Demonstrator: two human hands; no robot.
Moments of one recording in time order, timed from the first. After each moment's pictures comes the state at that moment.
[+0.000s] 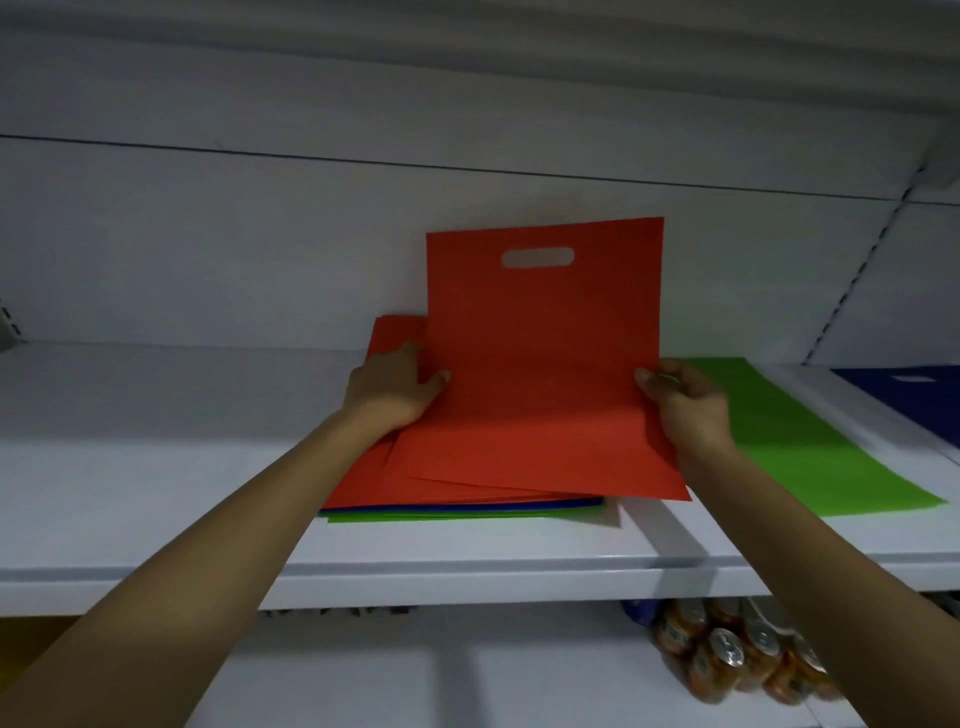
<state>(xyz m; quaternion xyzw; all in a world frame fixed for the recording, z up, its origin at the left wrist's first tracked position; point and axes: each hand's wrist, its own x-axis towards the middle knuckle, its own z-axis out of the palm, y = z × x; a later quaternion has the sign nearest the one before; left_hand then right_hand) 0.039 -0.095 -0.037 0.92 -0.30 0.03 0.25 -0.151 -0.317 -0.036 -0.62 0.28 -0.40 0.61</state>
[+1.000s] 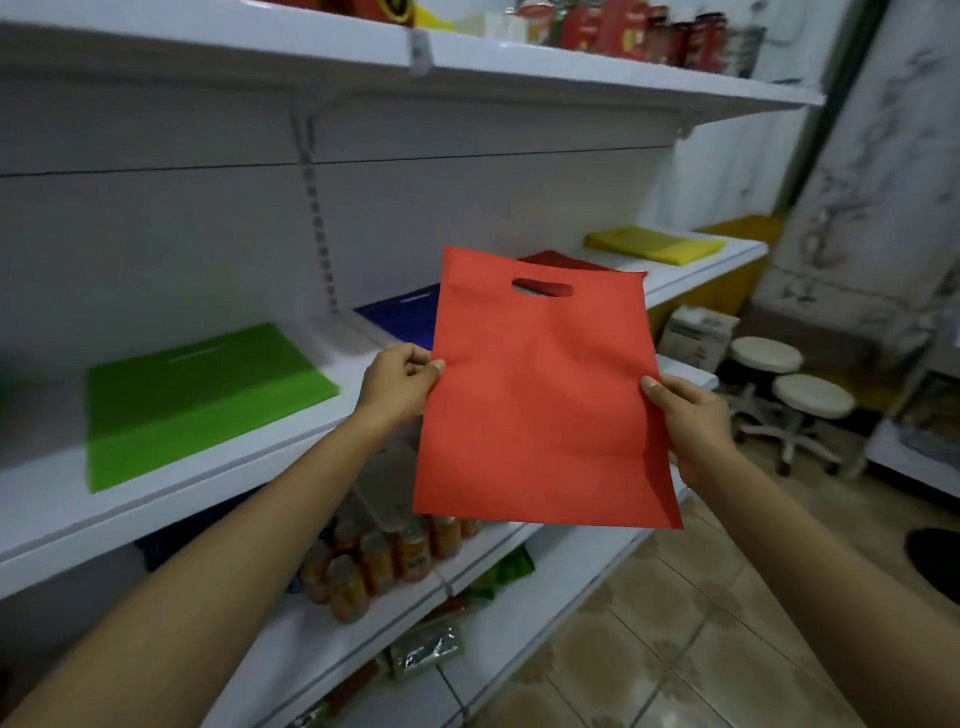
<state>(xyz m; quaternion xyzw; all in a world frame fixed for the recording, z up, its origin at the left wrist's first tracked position) -0.423 -0.458 -0.038 0.69 -0.49 -0.18 0.50 -0.707 -0.534 -0.053 -0.45 0.49 -0.54 0.52</state>
